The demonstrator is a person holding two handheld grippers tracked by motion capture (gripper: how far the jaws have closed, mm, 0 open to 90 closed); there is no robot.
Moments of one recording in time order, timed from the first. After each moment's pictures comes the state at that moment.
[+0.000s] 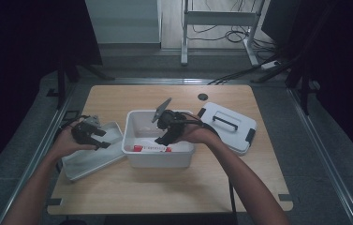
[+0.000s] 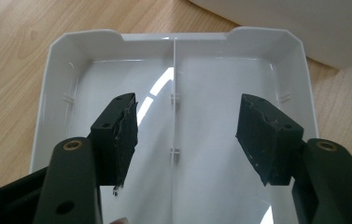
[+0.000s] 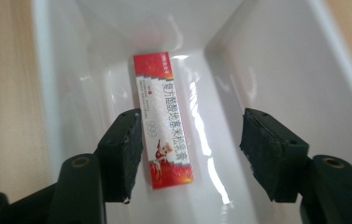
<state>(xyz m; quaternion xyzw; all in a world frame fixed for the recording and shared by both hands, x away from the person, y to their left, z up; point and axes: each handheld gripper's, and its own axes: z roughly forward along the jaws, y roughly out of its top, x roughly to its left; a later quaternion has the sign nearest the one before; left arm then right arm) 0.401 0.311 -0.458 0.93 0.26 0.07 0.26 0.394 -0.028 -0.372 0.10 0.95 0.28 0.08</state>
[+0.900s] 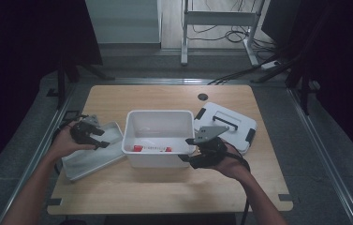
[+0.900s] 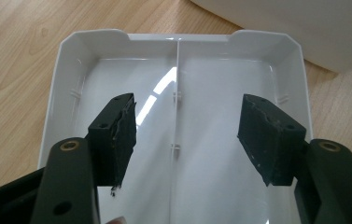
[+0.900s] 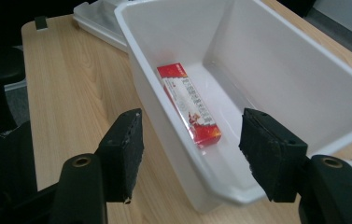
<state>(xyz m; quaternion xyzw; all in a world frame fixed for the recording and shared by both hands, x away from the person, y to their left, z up) 0.398 0.311 -0.453 0.92 0.27 0.08 0.26 0.308 -0.134 -0.377 0.18 0.88 0.43 0.11</state>
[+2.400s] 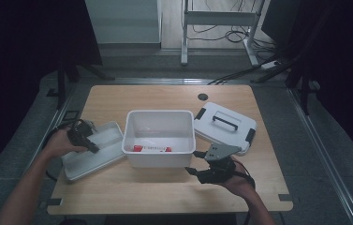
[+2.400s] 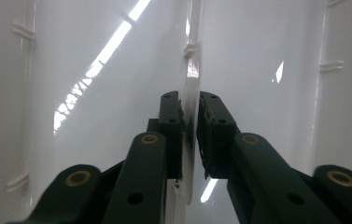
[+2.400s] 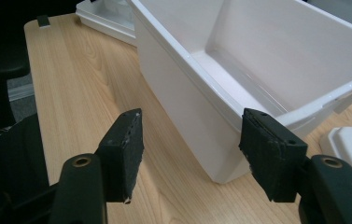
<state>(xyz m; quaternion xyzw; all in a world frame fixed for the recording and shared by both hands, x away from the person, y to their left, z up) 0.414 0.335 -0.482 0.94 0.31 -0.03 0.15 0.276 -0.159 -0.408 0.19 0.86 0.46 0.13</state>
